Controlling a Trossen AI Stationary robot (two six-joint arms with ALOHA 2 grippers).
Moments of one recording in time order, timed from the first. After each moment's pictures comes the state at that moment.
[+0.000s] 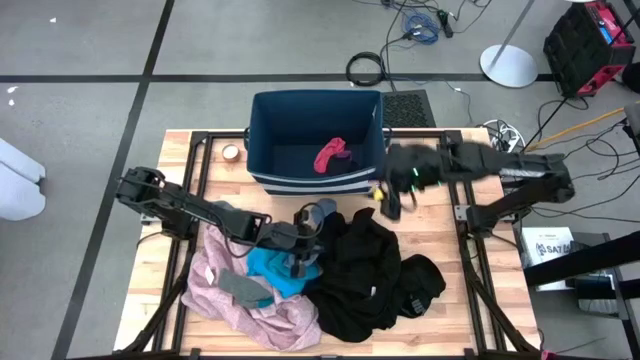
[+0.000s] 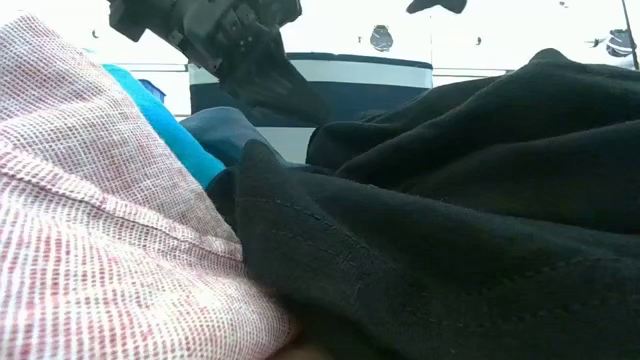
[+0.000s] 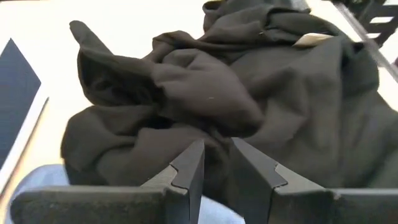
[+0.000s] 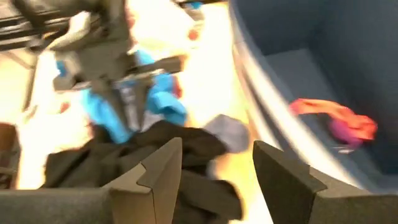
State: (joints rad) left arm -0.25 1.58 0.86 0.18 -0.15 -0.10; right arm 0.03 1.29 1.46 -0.91 0.13 0.21
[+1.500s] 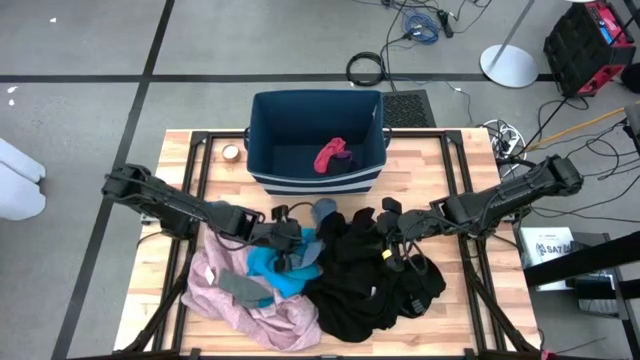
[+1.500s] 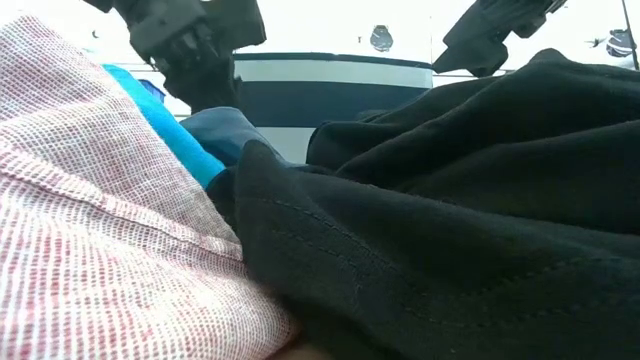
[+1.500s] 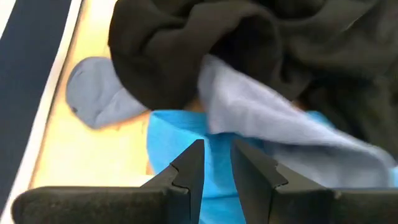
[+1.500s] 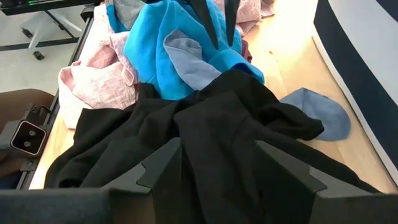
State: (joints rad) left arm -0.25 1.47 0.89 -0.30 -0.22 -0.23; right arm 0.30 1.18 0.83 -0.30 0.19 0.33
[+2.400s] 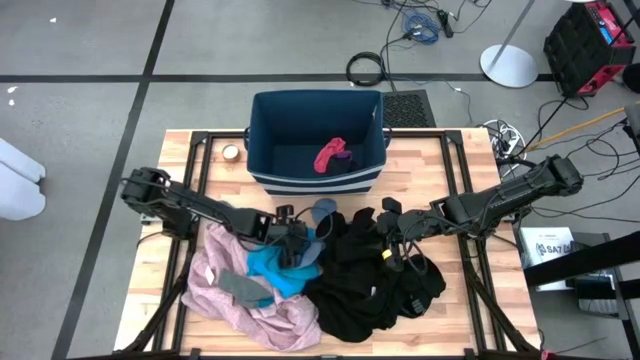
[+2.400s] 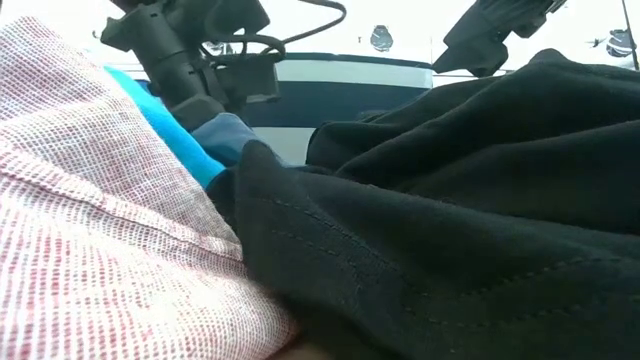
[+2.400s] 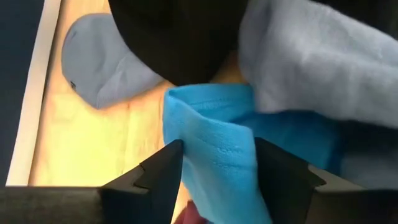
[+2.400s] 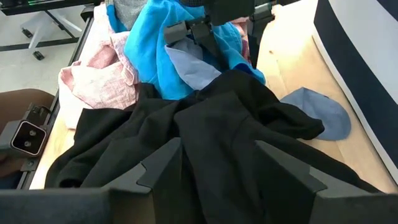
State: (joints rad) left arm -0.20 1.63 0.89 -0.27 -0.25 -0.15; right arm 0.30 1.18 0.83 -0.30 0.19 0.33
